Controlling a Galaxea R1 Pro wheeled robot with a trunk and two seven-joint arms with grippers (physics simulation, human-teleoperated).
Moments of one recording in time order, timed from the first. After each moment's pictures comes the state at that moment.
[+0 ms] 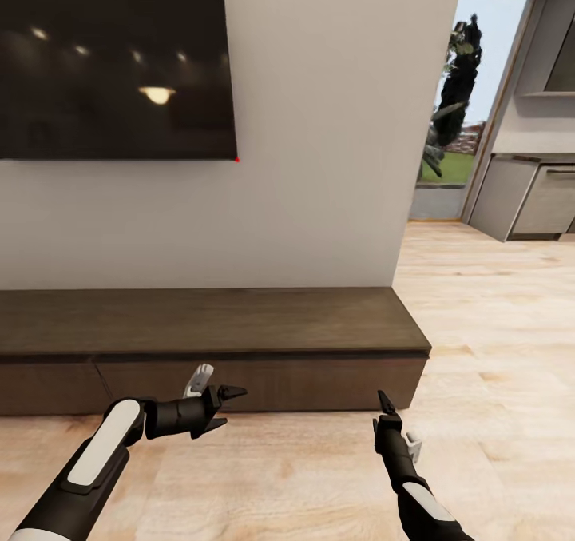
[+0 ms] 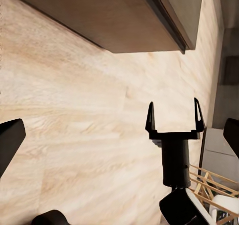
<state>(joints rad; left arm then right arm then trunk) -0.41 0.17 -0.11 -1.22 1.40 1.00 0.21 -0.49 0.02 -0.01 -0.35 -1.60 -0.01 0.66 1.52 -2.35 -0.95</state>
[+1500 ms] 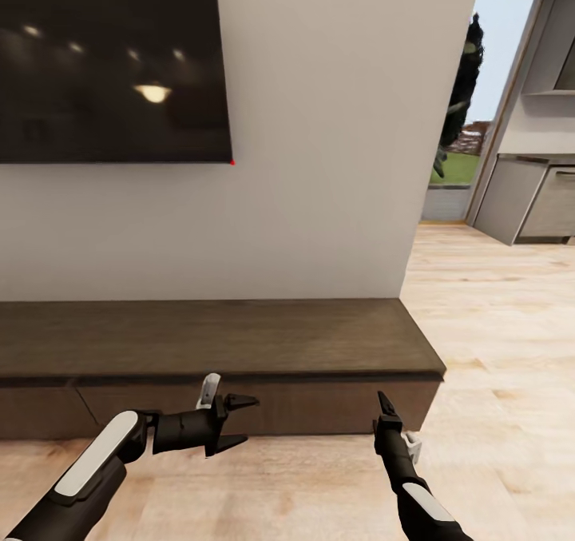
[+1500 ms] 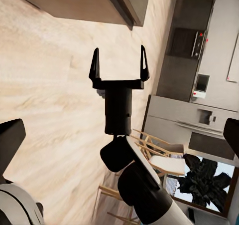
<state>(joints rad) -0.39 0.26 -0.30 -1.22 1.82 1.00 0.21 -0.49 0.02 -0.01 -0.35 -1.60 -0.02 0.66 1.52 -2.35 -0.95</state>
